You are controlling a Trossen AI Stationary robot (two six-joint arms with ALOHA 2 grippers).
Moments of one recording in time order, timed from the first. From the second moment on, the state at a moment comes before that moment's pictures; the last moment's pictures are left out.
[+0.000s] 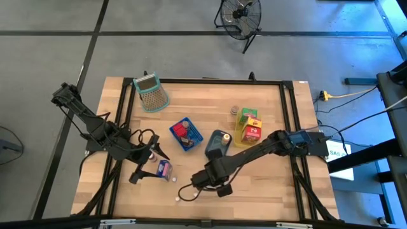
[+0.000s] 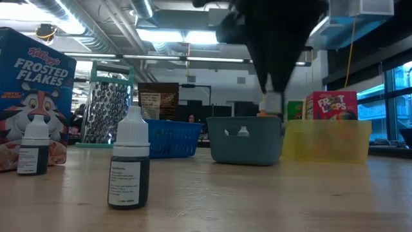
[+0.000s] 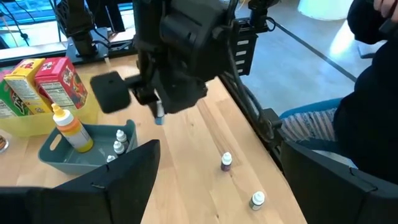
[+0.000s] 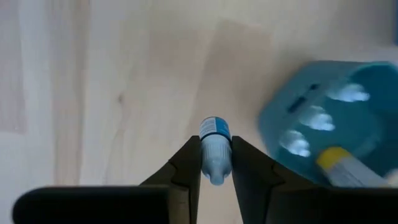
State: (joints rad) left arm -0.66 0.98 0.89 -0.36 -0.29 -0.17; right arm 0.44 2.34 2.18 -1.48 0.09 0.18
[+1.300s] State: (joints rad) left arm -0.66 1.00 0.89 -0.38 -0.30 -0.23; right arm 0.20 2.21 2.31 -1.57 0.18 0.30
